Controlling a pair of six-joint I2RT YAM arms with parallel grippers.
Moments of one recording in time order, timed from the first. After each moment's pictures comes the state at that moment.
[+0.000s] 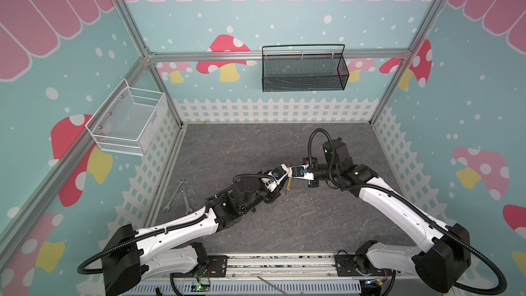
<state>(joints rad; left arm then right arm) -0.96 1.14 0.72 0.22 -0.17 0.25 0.55 1.25 1.06 -0.44 -0.59 -1.01</state>
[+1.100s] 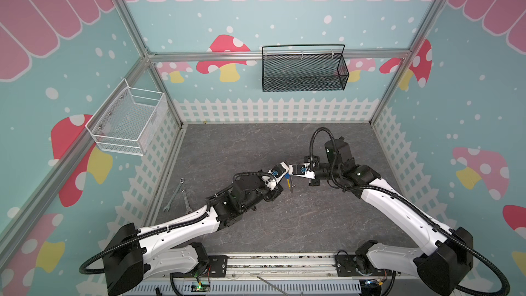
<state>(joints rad) -0.92 1.15 0.72 0.24 -0.12 0.21 0.55 1.21 1.05 -0.42 -0.55 -0.99</state>
